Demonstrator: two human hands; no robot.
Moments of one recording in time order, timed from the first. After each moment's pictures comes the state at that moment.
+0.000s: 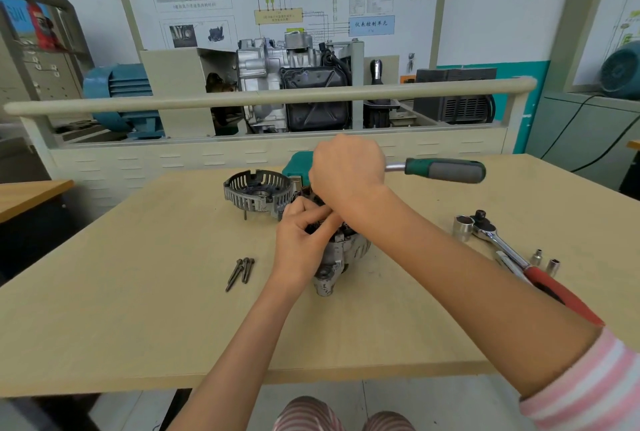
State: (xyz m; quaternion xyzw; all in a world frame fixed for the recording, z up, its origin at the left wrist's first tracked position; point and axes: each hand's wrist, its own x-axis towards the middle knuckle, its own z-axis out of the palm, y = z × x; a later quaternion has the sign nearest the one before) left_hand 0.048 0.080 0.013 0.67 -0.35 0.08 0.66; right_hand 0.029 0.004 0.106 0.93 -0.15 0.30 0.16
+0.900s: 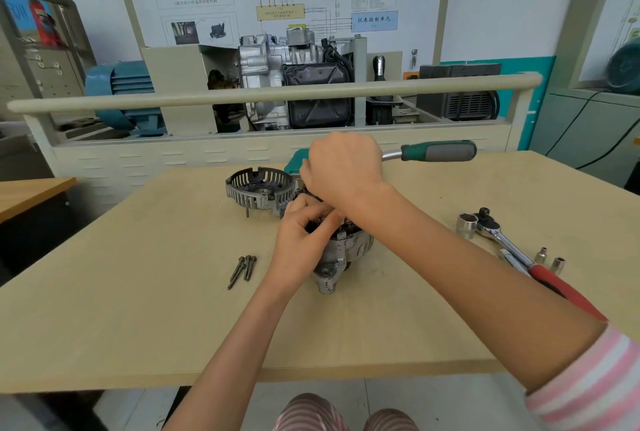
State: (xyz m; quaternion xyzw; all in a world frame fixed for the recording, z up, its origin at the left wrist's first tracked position) left_hand 0.048 0.086 0.015 0.67 -0.37 0.05 0.64; right_hand 0.031 0.005 0.106 0.92 -0.11 0.33 0.15
